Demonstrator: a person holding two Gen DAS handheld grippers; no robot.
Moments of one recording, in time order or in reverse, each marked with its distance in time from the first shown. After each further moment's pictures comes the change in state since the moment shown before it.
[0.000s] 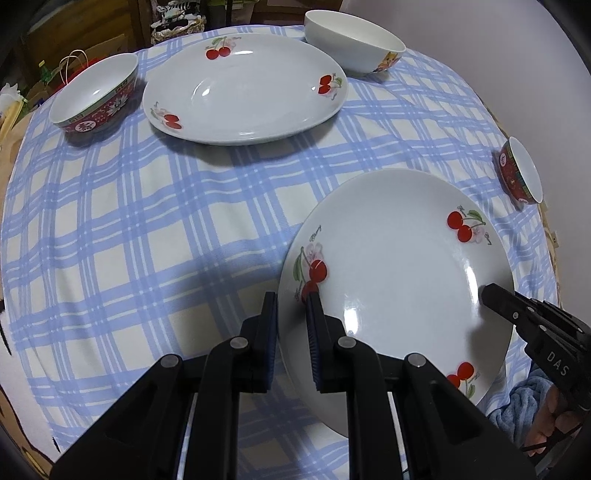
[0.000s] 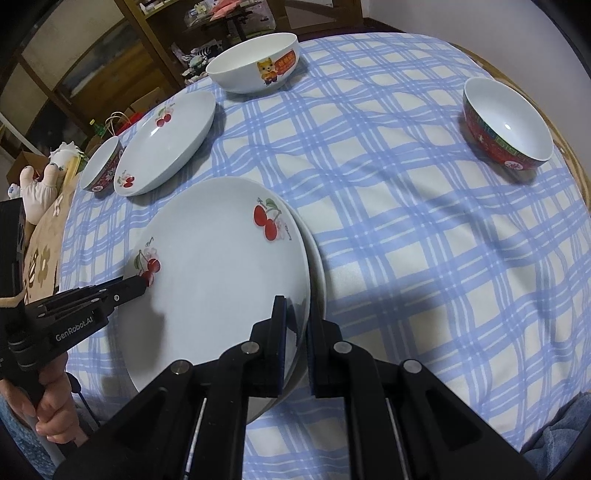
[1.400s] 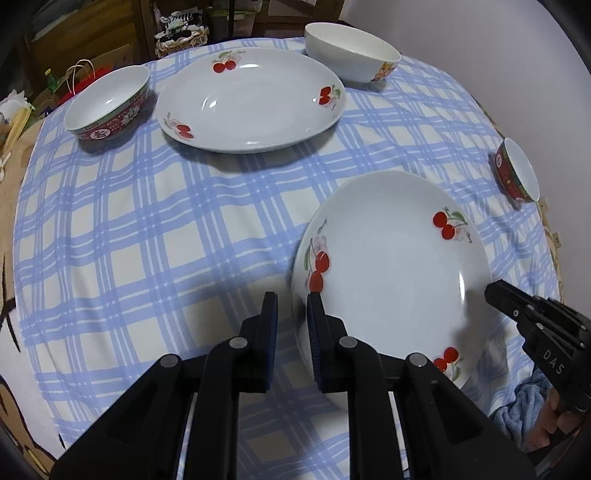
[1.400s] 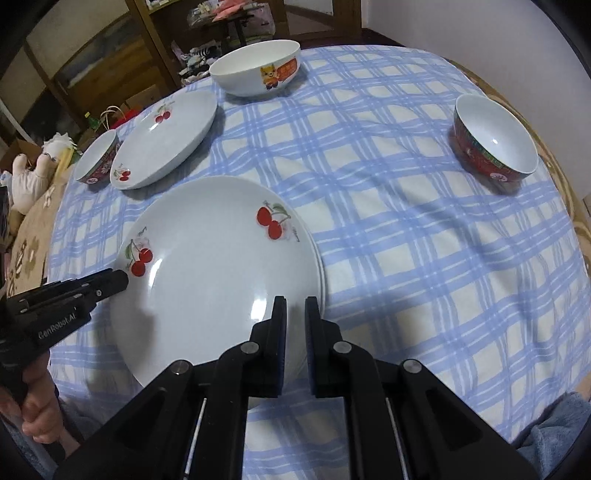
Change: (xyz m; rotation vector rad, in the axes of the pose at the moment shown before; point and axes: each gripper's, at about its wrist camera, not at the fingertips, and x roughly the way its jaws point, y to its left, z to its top) left arm -0.013 0.000 -0.007 0.019 -0.033 0.028; right arm -0.008 0.012 -0.006 -0.050 -0.028 -0.086
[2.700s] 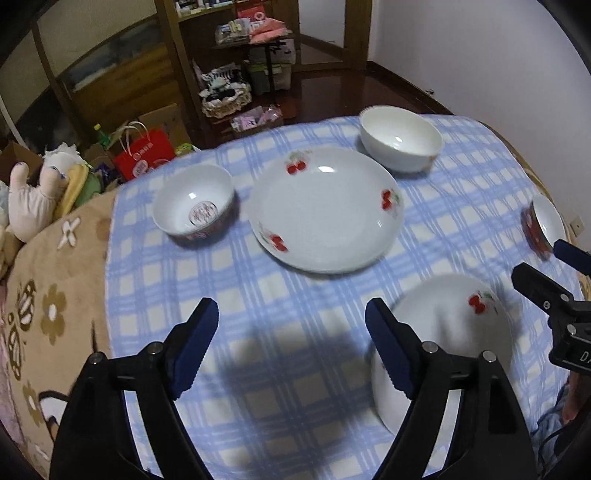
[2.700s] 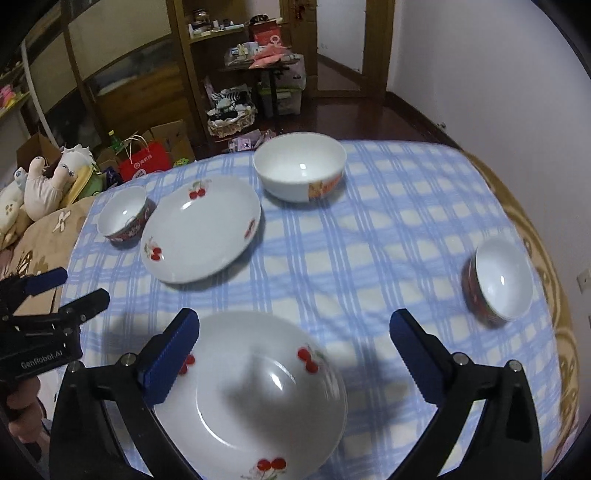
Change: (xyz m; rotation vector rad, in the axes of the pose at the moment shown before) left arm -0.079 0.031 0.062 0.028 -0.194 0.230; right arm -0.044 0.049 0.085 -0.143 -0.211 -0.007
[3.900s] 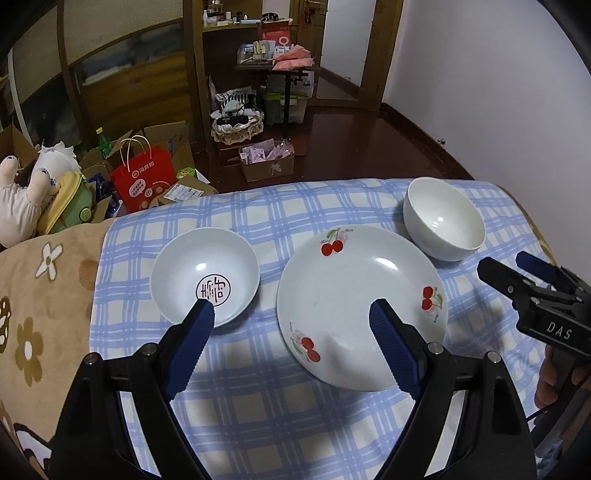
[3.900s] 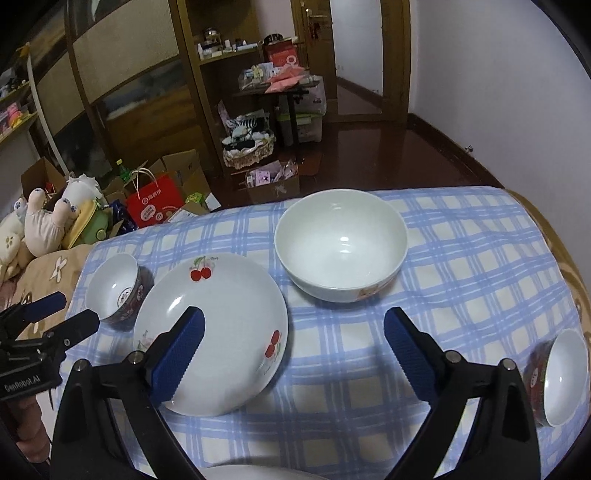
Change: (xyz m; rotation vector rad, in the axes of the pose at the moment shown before) left arm 0.056 0.050 0.061 -0.114 -0.125 -0.061; right arm 0.091 0.018 0.086 0.007 -0.095 0.079
